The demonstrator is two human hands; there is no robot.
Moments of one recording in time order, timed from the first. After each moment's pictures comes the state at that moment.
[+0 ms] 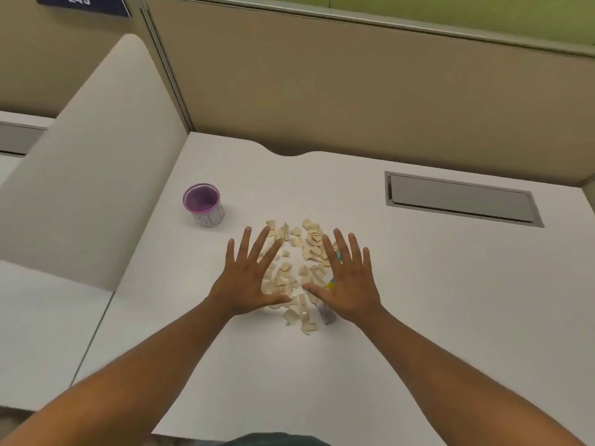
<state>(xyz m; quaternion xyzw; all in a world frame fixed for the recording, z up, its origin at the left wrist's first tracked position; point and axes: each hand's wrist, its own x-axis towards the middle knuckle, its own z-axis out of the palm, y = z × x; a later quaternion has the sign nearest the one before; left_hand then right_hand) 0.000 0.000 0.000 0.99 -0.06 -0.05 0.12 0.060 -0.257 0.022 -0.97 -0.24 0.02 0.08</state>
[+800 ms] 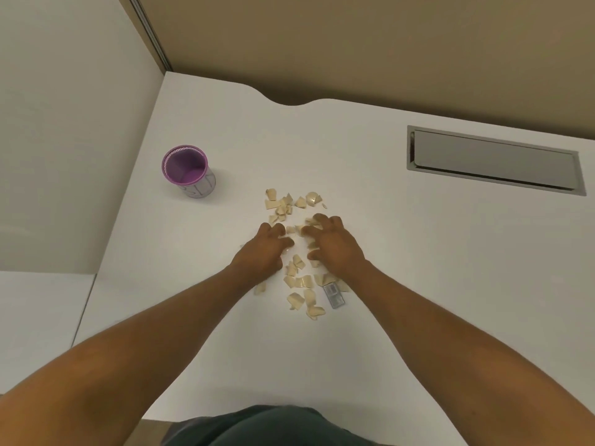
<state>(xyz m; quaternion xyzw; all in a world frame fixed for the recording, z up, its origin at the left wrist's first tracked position) 0.058 -0.016 -0.043 0.95 -0.06 -0.25 0.15 0.128 -0.213 -0.047 -0.93 -0.27 0.22 0.08</state>
